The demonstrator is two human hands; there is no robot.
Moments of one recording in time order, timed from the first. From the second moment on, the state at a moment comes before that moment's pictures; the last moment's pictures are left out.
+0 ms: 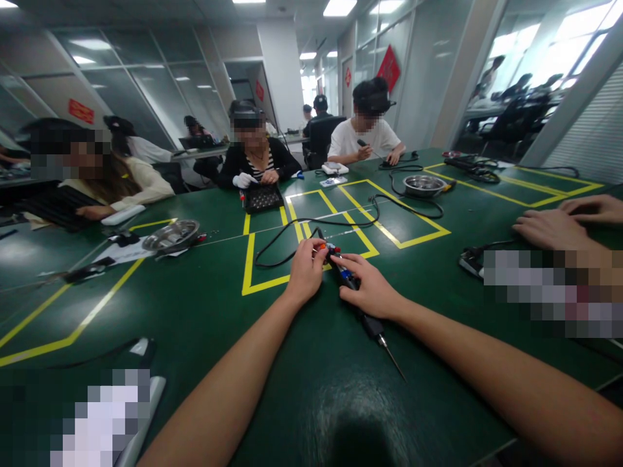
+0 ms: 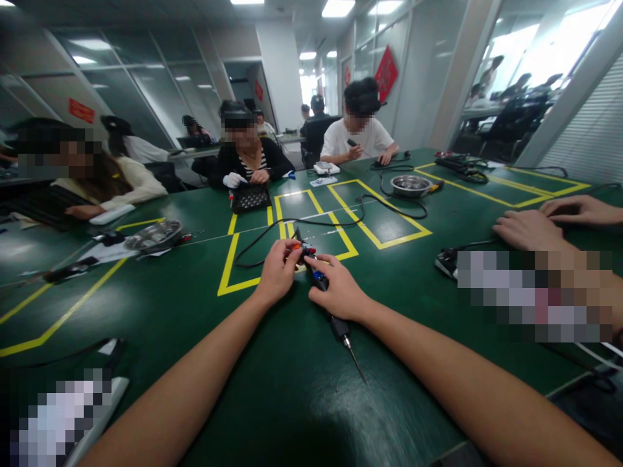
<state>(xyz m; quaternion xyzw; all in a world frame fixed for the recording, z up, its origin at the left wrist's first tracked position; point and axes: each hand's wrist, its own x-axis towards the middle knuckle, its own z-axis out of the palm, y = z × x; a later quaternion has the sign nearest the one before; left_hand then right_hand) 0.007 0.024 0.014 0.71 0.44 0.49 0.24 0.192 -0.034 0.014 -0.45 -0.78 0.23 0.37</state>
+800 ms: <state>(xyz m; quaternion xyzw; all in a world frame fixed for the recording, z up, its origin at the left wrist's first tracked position) 0.006 0.031 -0.003 0.59 0.43 0.53 0.43 0.189 -0.037 0.014 -0.44 -0.79 0.22 0.36</state>
